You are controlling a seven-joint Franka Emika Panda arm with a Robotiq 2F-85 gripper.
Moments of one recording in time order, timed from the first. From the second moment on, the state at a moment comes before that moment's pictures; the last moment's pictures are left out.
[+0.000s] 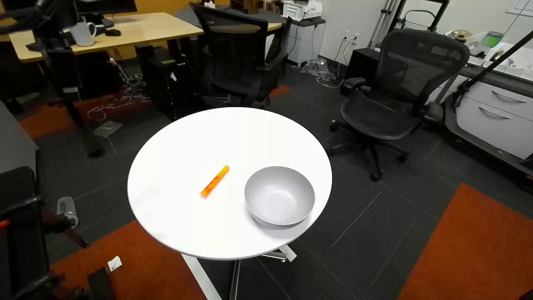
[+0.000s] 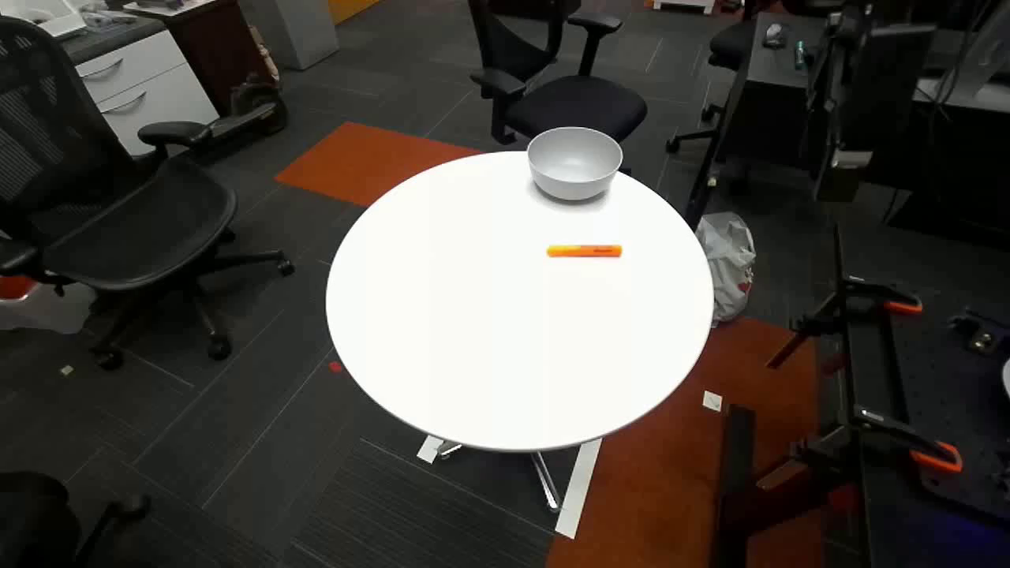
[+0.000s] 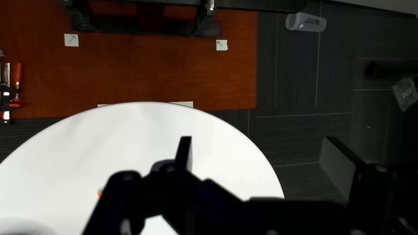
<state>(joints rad) 0.08 -0.36 -0.07 -2.51 0.23 1.97 -0.10</state>
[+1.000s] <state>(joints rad) 0.07 -0.29 -0.06 -2.51 0.12 2.07 -0.15</state>
